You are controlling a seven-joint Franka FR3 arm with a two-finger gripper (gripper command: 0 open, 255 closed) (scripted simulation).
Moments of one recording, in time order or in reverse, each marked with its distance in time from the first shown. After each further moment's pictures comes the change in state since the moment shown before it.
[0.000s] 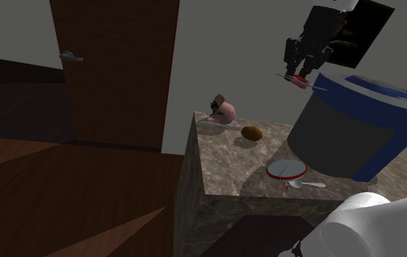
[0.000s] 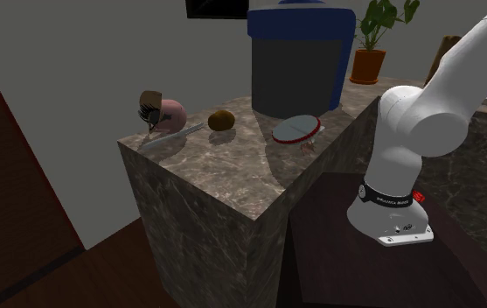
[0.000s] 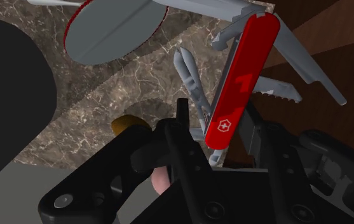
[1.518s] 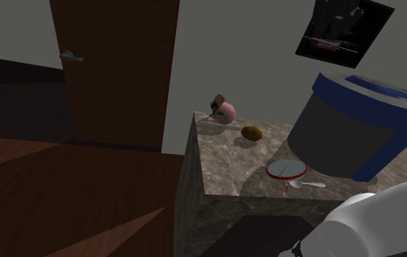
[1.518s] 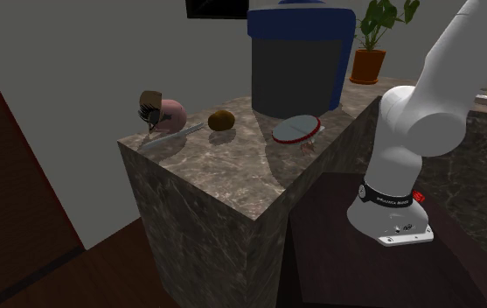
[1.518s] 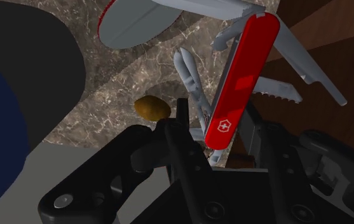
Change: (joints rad) arm -0.031 0.235 -0.073 0.513 -0.042 -0.277 -0.110
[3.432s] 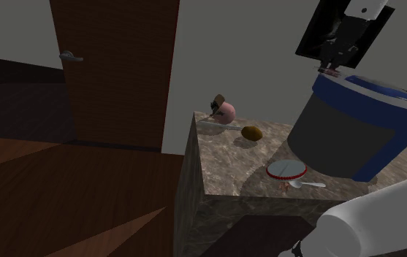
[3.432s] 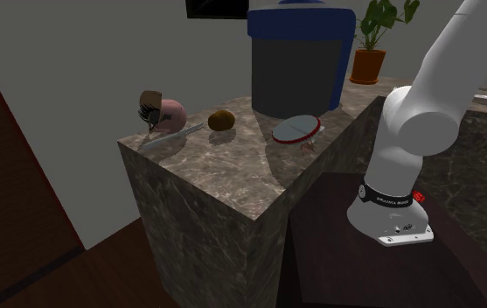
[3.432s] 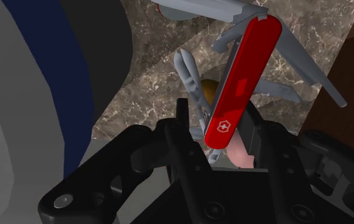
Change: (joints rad) arm -0.123 0.029 -0.270 -0.227 -0.068 0.271 -0.406
